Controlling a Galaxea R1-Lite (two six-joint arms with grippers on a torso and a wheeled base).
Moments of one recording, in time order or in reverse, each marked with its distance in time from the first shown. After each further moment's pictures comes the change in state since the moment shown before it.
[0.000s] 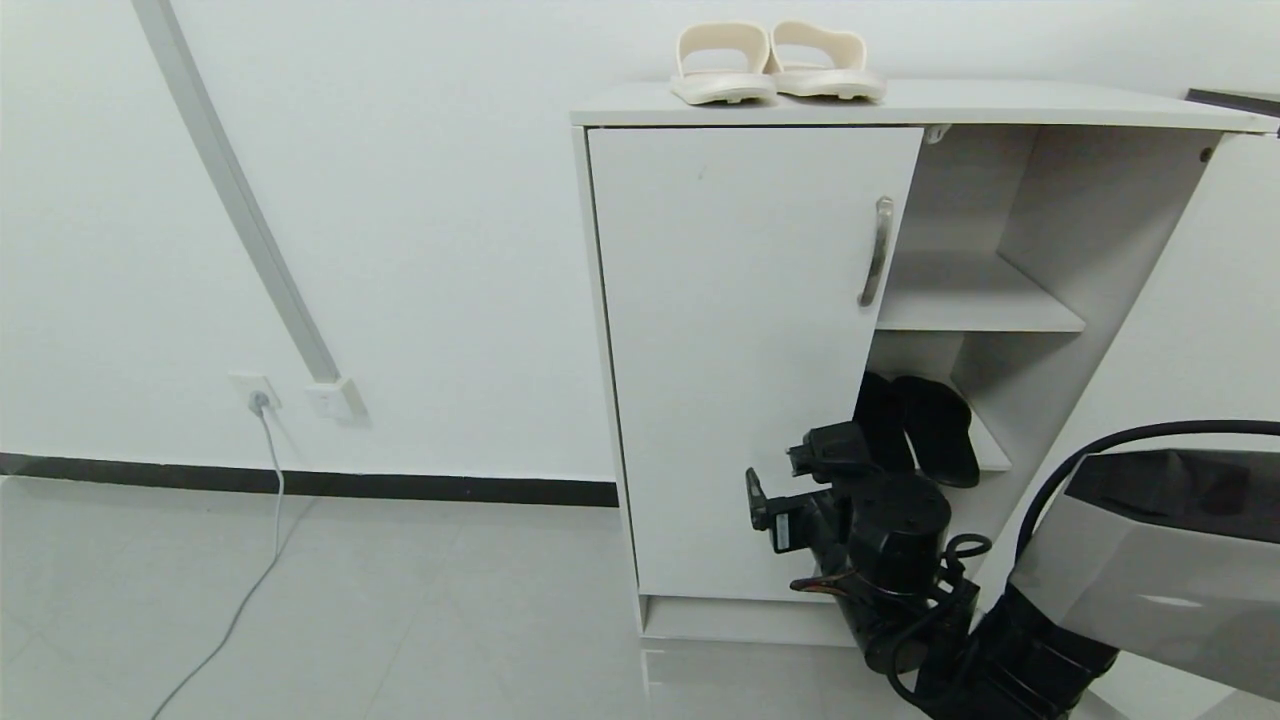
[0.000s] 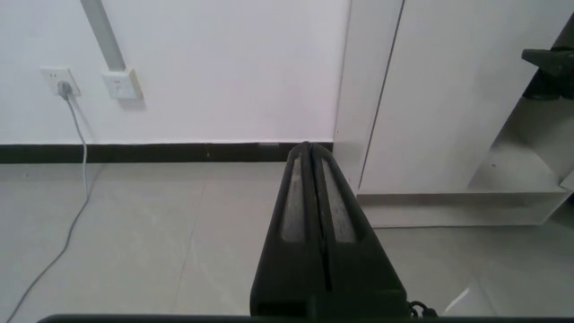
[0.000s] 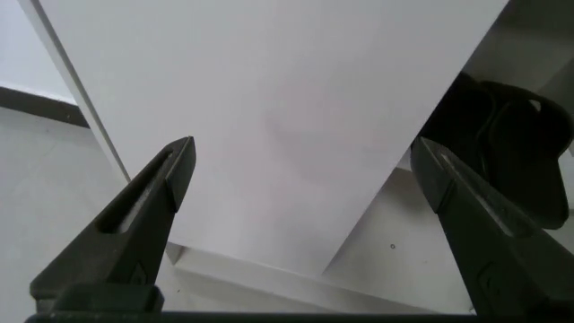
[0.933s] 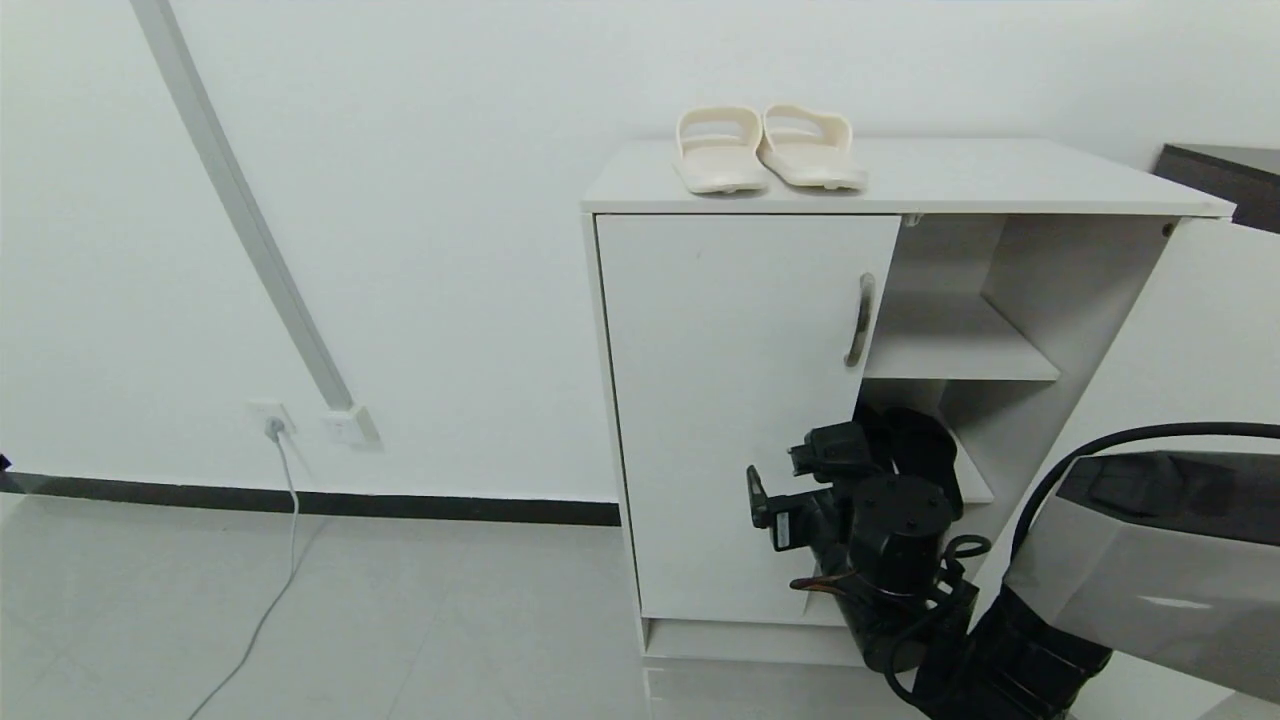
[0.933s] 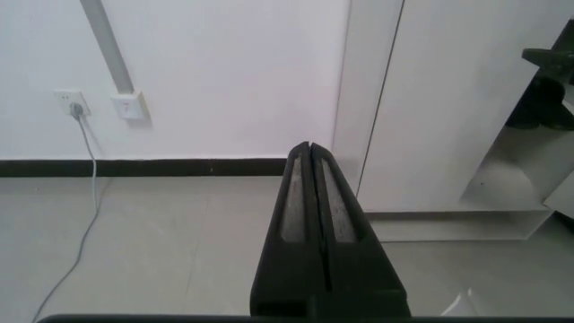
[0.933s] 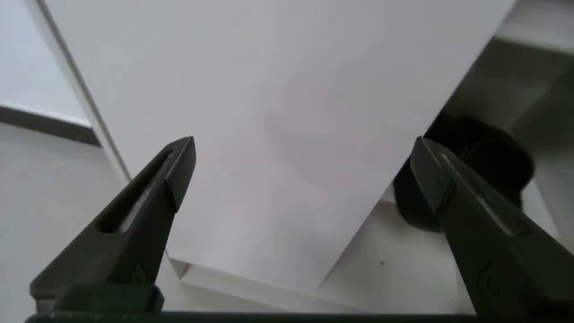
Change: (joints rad) left arm 0.001 0.000 0.000 0.000 0.001 -0.003; right arm -0.002 0.012 -0.001 -0.025 -0.004 -0.004
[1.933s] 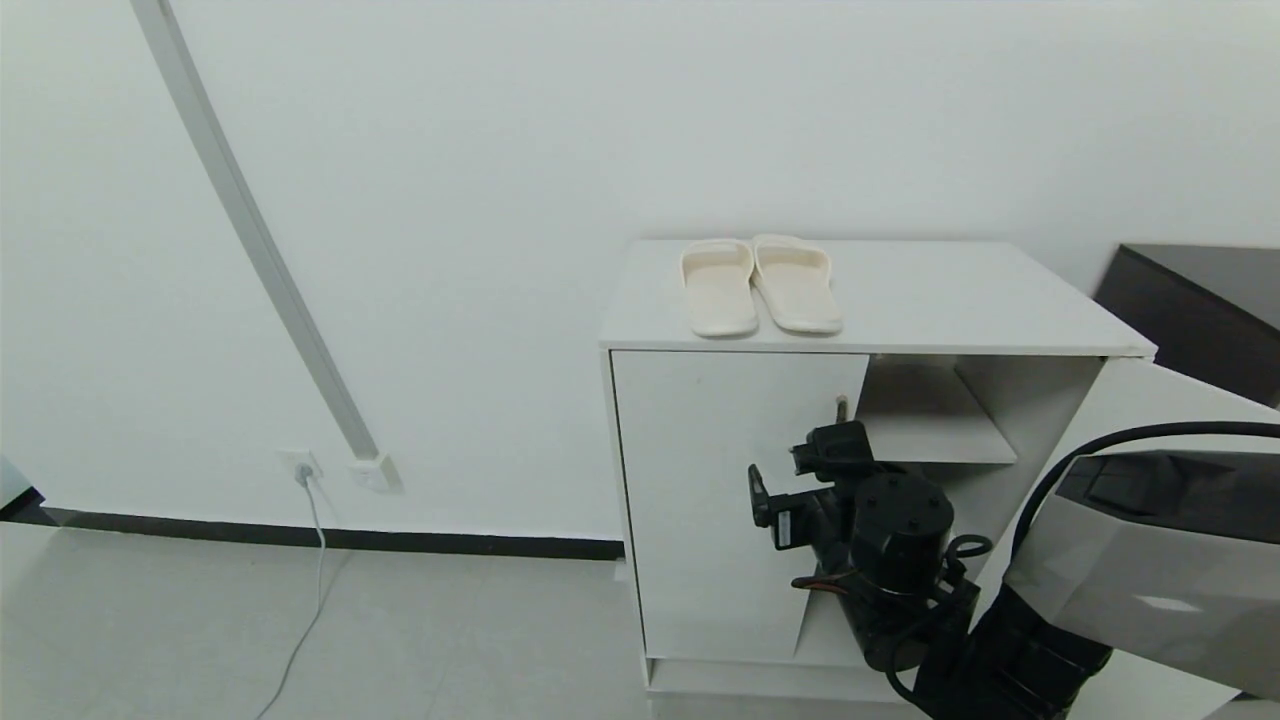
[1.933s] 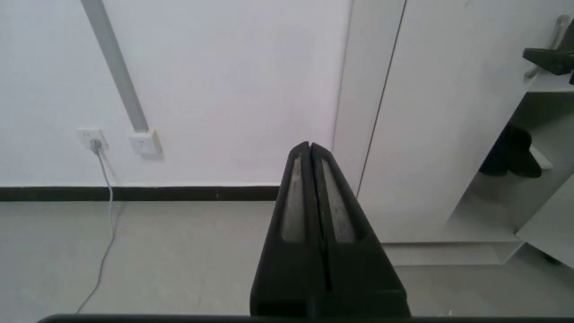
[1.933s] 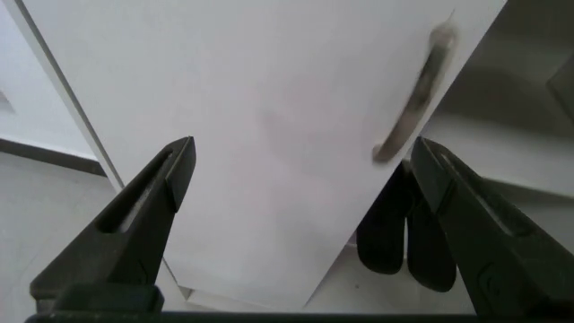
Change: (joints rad) left arm 0.000 0.000 0.000 0.000 0.000 0.000; right arm 0.001 0.000 0.001 -0.007 0.000 0.000
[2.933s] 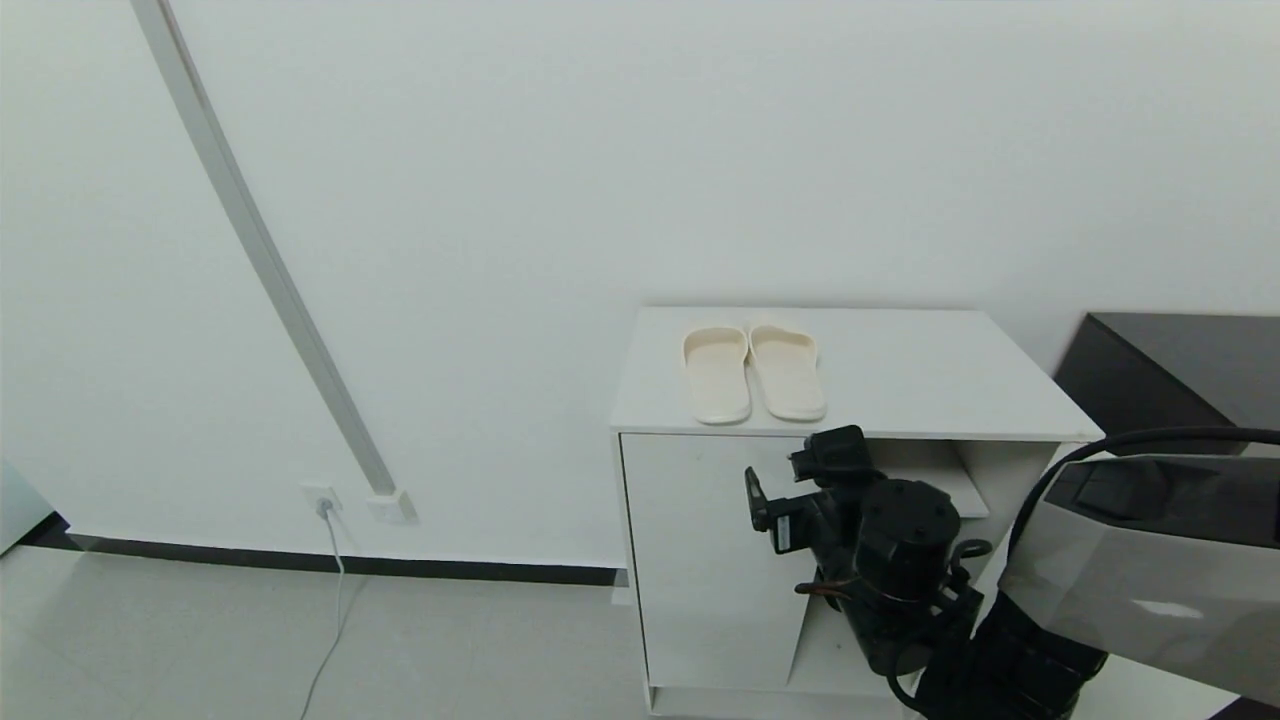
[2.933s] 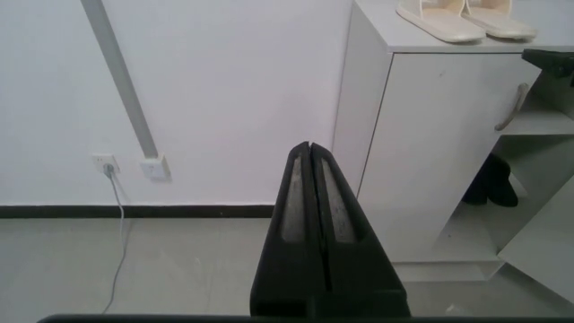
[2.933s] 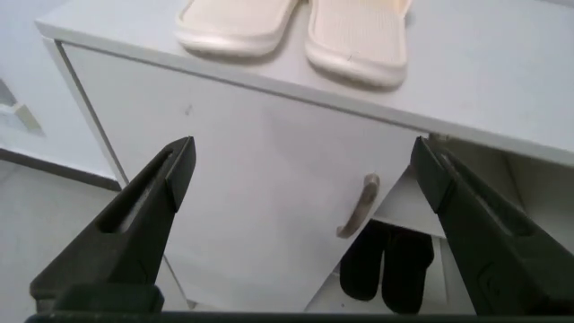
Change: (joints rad) left arm 0.000 0.000 0.000 0.000 0.000 0.000; right arm -0.002 0.017 0.020 -0.063 0.039 -0.036
